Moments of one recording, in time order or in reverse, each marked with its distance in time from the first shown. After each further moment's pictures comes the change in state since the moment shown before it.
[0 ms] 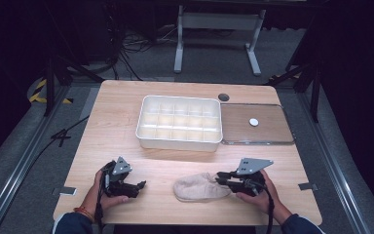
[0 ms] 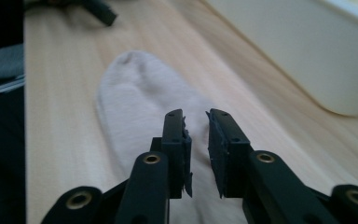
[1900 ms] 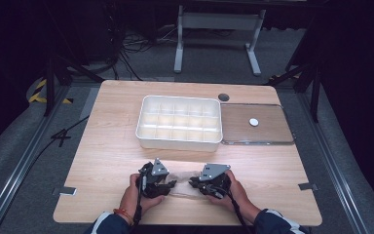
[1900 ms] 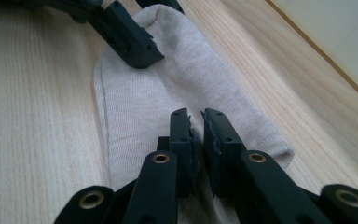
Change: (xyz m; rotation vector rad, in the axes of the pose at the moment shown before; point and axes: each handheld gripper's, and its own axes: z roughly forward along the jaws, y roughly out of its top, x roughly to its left) left arm -0.074 0.054 0.037 0.023 -0.125 0.007; right arm 0.026 0.018 0.080 0.102 -0.042 -0.088
